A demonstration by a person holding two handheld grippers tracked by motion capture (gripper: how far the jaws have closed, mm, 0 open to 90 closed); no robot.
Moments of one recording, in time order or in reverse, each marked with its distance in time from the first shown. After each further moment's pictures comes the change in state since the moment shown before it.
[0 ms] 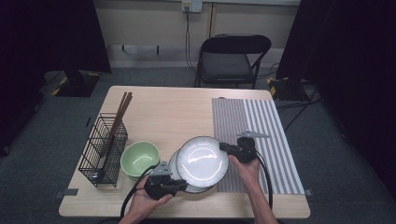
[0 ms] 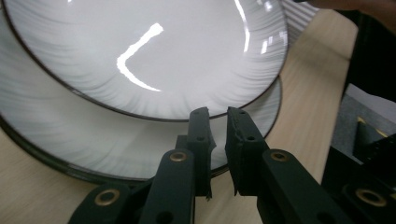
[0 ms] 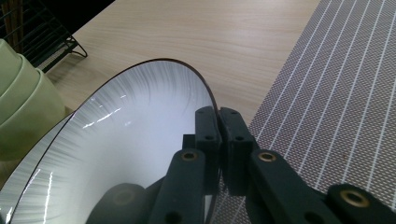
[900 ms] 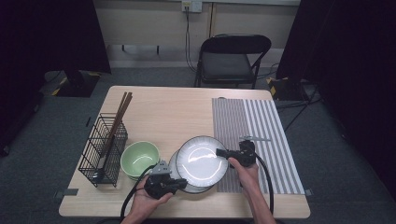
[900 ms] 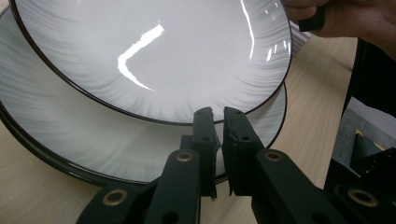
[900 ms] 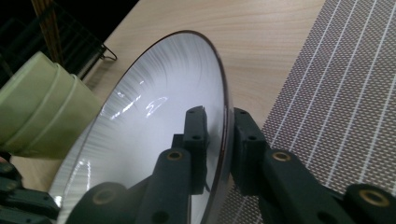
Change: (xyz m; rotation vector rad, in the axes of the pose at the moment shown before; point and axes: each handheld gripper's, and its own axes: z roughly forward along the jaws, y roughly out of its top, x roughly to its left) left arm 0.000 -0.001 0.002 -0.030 0.004 -0.045; right arm -0.012 -0.018 0.007 0.030 0.147 0.183
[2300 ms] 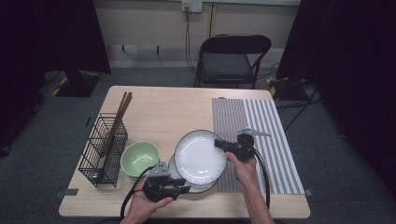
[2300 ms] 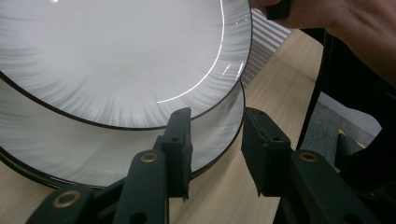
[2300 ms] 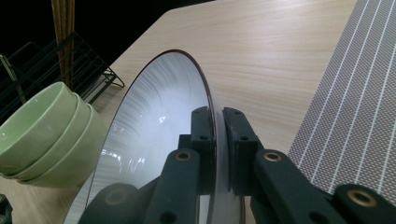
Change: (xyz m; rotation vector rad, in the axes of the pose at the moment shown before) left arm -0.014 0.008 -0.016 -0.030 -0.058 0.031; right arm 0.032 0.025 -0.008 -0.099 -0.040 -0.090
